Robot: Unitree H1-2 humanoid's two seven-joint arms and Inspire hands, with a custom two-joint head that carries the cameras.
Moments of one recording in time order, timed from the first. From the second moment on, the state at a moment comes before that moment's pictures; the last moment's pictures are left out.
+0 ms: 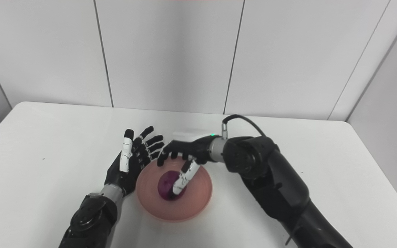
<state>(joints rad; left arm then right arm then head) -0.34 -0.08 0.01 0.30 -0.21 0.12 -0.16 -0.76 -0.36 0.47 -0.16 -0.68 0.30 0.96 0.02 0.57</state>
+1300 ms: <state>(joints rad) -0.34 -0.08 0.01 0.30 -0.21 0.12 -0.16 -0.43 -0.05 -0.01 0.15 -0.03 0.25 0.29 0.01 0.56</state>
